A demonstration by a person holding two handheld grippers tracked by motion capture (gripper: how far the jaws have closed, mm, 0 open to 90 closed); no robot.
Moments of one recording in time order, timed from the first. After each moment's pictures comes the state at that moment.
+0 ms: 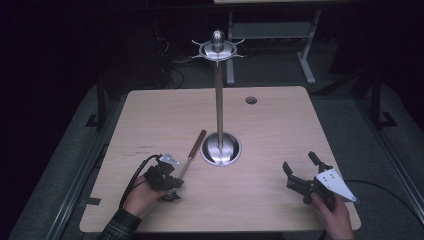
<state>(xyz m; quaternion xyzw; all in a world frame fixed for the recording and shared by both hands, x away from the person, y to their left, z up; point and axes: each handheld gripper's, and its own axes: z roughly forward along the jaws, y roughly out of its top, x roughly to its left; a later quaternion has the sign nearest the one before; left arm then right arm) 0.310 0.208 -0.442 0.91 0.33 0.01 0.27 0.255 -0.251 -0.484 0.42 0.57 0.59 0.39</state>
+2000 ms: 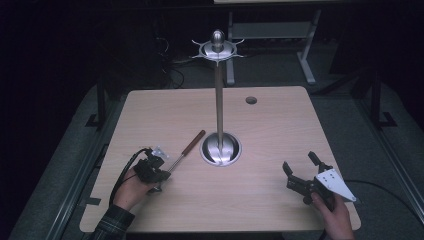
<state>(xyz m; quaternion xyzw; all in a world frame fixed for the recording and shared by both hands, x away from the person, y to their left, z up) 0.327 0.235 -0.436 0.91 0.35 0.08 0.21 0.254 -0.251 -0.484 0.42 0.57 0.59 0.39</state>
